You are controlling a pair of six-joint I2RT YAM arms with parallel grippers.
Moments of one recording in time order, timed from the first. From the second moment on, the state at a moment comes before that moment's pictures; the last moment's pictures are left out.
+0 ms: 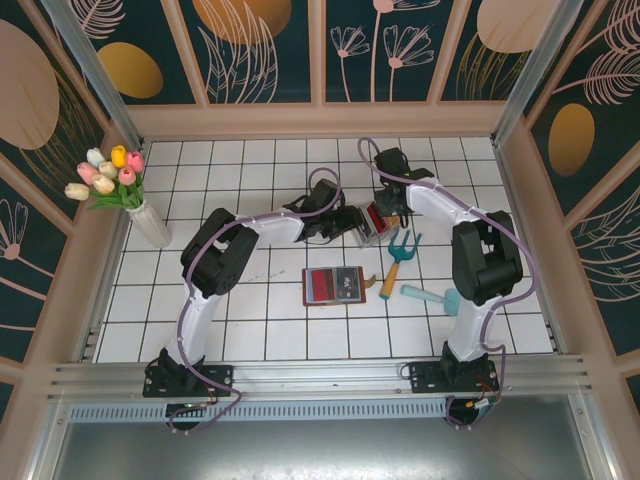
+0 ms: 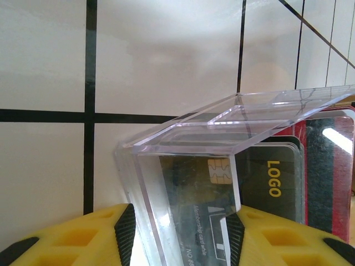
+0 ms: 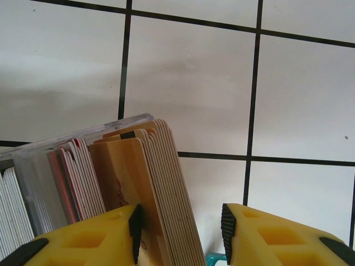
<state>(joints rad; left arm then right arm) -0.70 2.21 1.47 -0.03 0.25 -1.03 0.37 1.87 1.39 -0.67 0.25 0.15</state>
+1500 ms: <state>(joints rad) -0.70 2.21 1.47 -0.03 0.25 -1.02 0.38 1.79 1.42 -0.72 0.20 0.15</state>
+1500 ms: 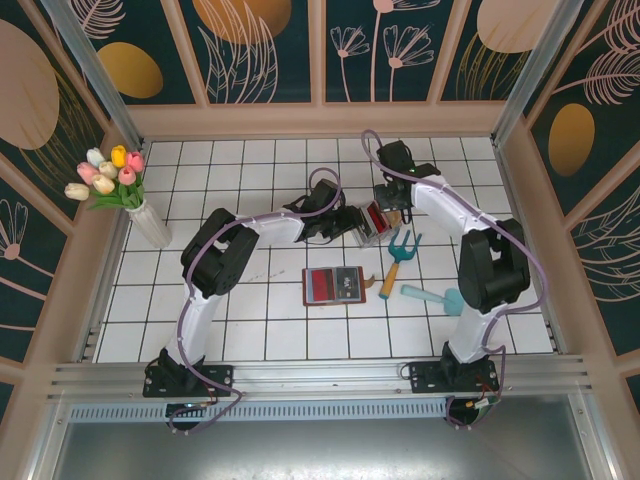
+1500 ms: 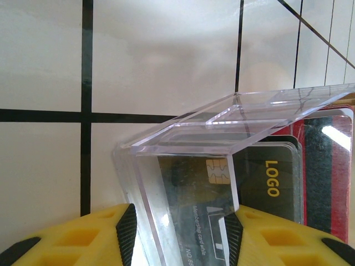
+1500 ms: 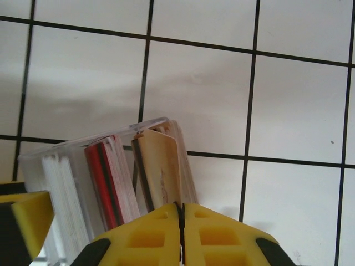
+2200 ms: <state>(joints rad) -0.70 1.88 1.22 -0.03 0.21 -0.97 0.37 1.35 1.12 -0.59 -0.19 0.40</state>
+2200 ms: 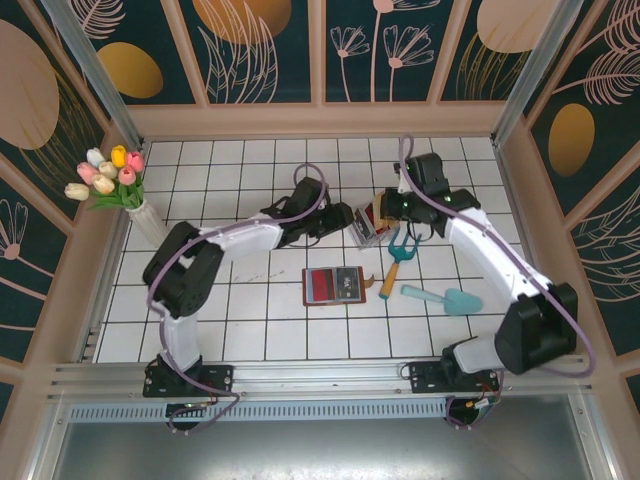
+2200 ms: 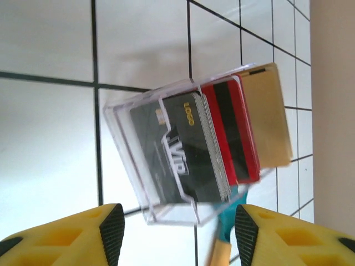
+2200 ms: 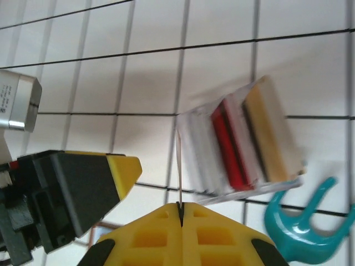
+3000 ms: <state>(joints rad) -0.70 1.52 0.67 -0.03 0.19 -1.03 0.60 1.29 0.78 -0.48 -0.12 0.66</state>
